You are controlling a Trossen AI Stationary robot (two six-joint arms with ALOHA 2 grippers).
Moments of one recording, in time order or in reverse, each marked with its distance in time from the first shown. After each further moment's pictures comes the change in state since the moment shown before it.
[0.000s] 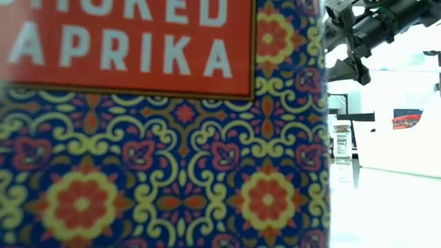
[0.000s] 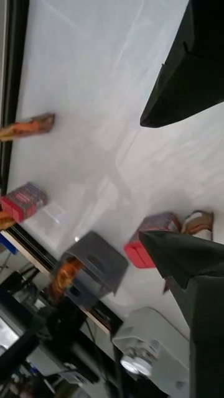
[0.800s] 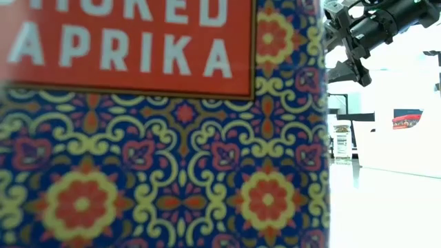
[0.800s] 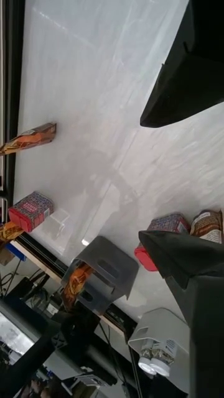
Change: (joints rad) left arm 0.014 0.053 -0.024 -0.038 -0.065 0.062; right arm -0.026 0.000 0.000 0.000 0.001 0.048
